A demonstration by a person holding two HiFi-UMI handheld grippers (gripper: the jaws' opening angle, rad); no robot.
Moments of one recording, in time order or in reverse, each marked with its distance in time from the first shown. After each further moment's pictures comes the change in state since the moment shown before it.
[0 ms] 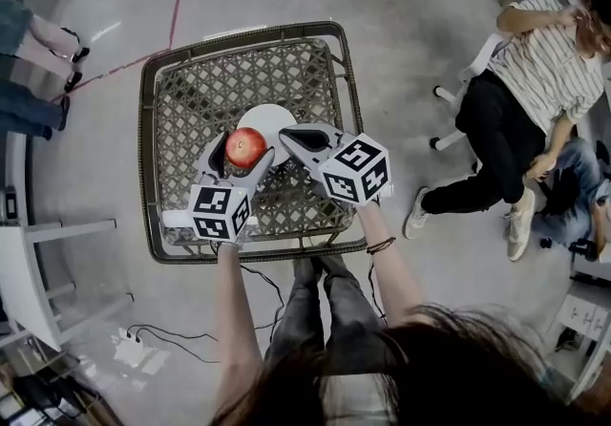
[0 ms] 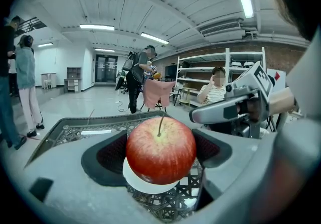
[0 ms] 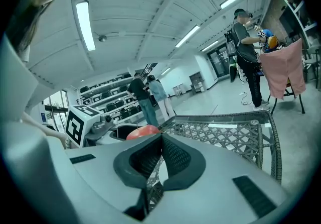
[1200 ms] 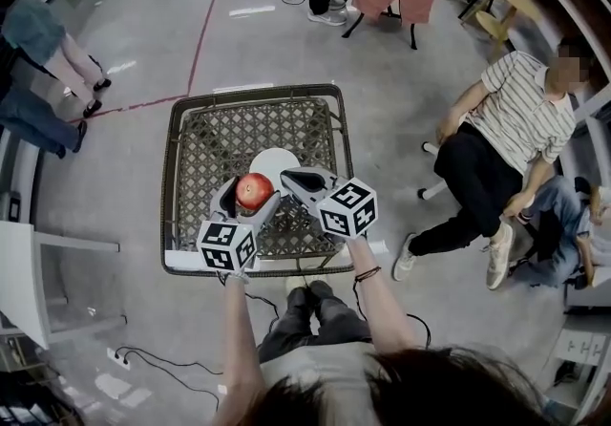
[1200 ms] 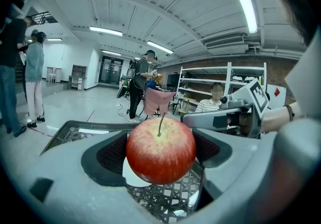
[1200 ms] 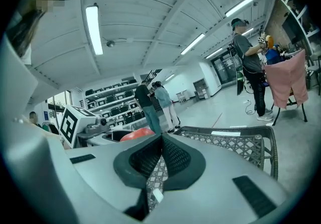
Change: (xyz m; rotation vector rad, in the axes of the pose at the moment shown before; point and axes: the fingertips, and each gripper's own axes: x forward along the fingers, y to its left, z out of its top) left arm -0.083 -0.040 0.055 -0.092 -0.084 -0.001; right arm -0.038 0.072 0.052 -0.045 -0.073 0.024
